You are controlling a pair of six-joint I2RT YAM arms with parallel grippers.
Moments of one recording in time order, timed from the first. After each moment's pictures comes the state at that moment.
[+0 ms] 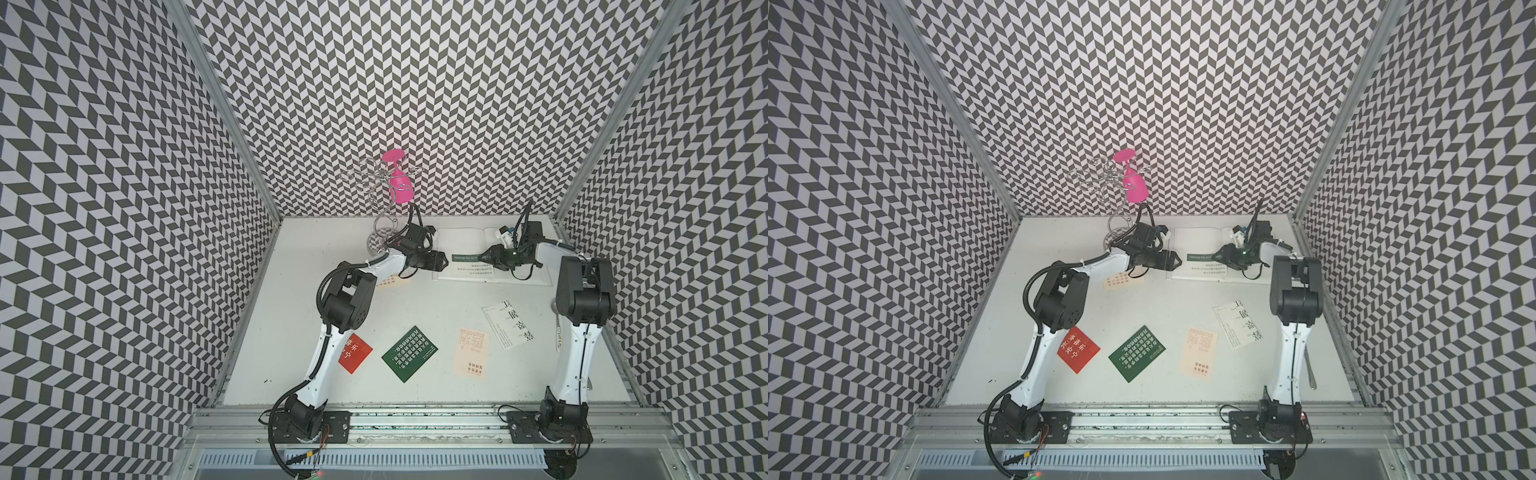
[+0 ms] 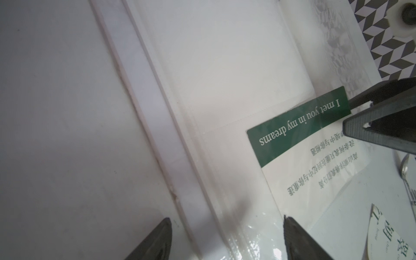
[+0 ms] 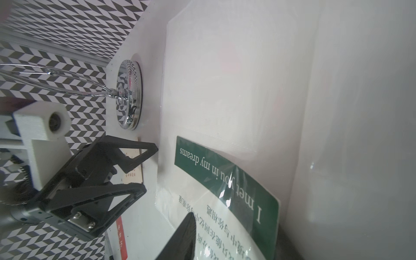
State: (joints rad) left arm -0.55 2.41 1.88 -0.28 0.37 -0.29; right arm -0.07 2.22 1.57 -0.44 -0.80 0.15
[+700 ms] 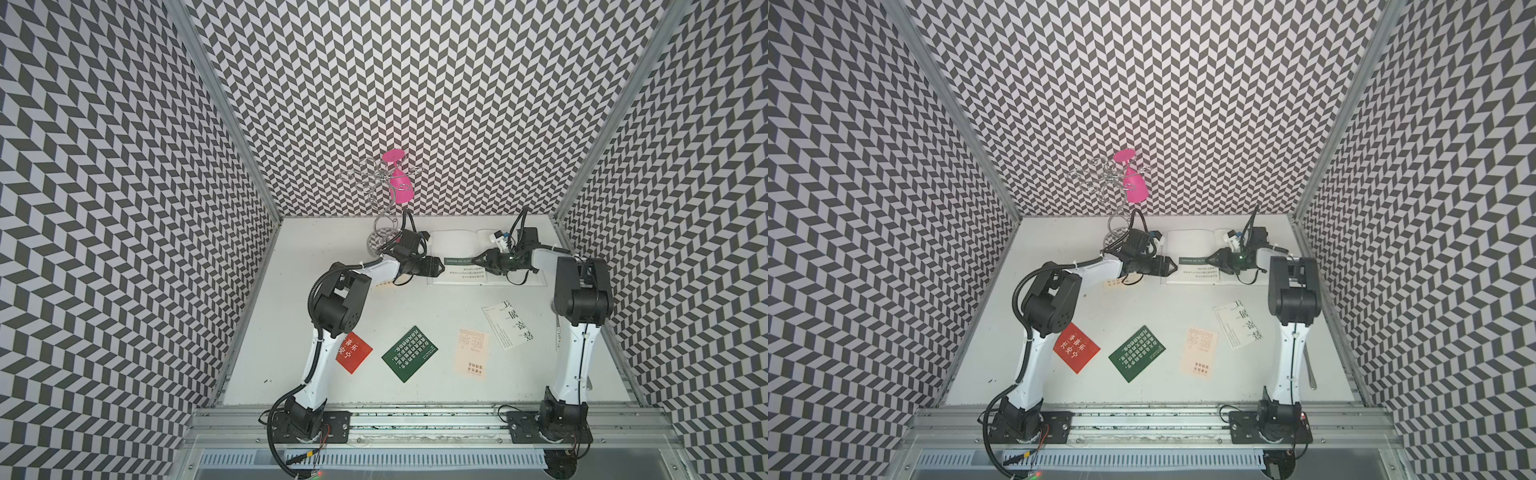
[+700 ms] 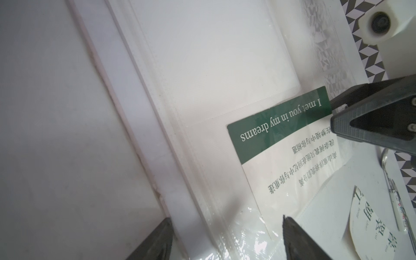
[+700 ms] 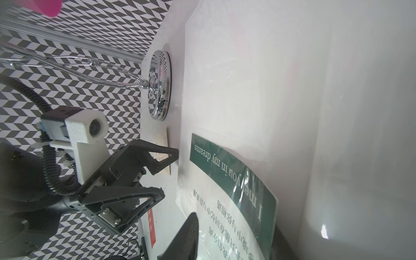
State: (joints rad) left arm -0.54 2.28 1.64 -0.17 0.40 -0.35; right arm -0.06 2.22 1.47 -0.32 -0.96 0.23
